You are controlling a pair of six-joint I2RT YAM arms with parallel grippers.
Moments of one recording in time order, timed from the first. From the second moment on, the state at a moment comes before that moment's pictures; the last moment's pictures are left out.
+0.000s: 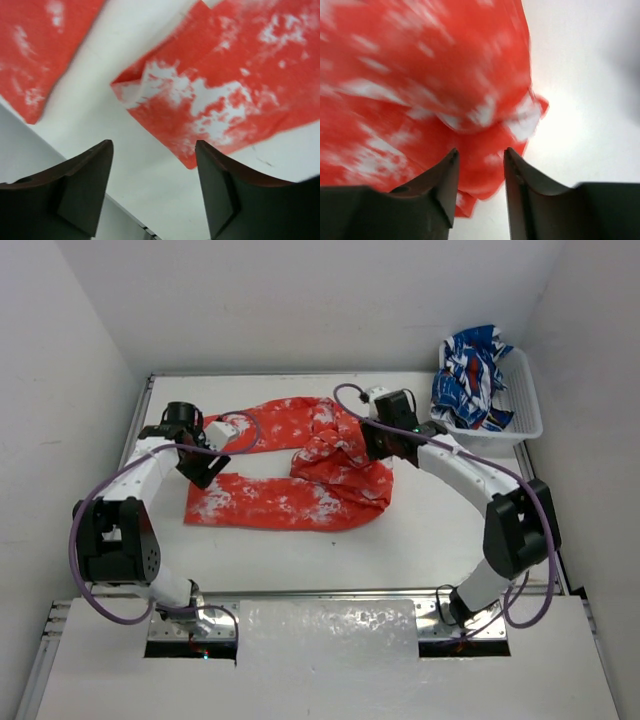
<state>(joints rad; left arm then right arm) 0.03 1.51 1.13 -0.77 0.06 0.73 0.43 1.65 1.19 -0.39 0.05 0.05</state>
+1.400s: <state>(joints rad) 0.45 1.66 1.17 -0.69 0.18 0.56 0.56 1.76 1.63 -0.54 0.05 0.07</state>
